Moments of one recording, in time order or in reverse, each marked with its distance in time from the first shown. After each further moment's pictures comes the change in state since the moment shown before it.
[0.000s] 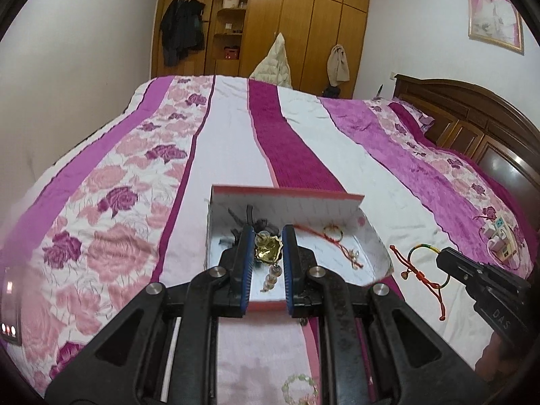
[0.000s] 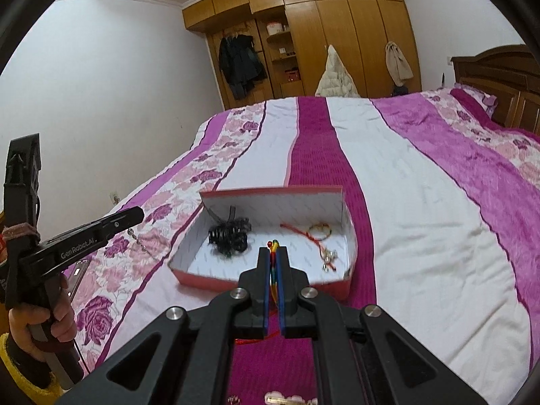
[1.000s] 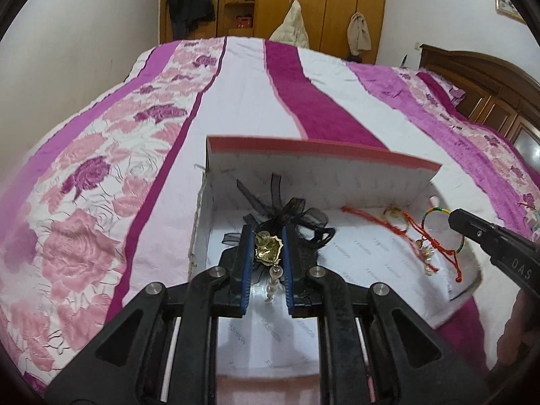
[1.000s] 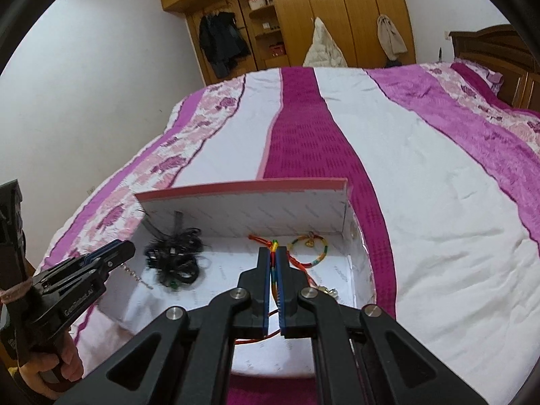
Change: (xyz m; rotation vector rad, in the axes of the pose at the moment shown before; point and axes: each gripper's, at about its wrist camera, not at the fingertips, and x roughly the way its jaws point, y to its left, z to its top) left arm 0.132 0.017 -0.025 -0.003 0.136 0.084; right arm 0.151 -0.046 0.013 0.060 0.126 -0.048
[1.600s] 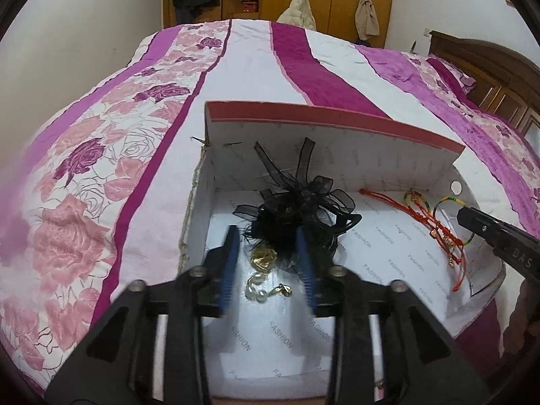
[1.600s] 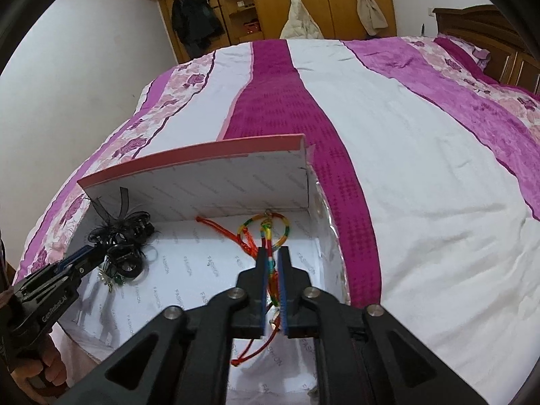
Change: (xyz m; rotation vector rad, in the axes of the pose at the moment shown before) left arm 0.016 -0.001 -0.007 -0.006 0.058 0.033; right arm 0.033 -0.030 -0.007 0.047 0.083 -0.084
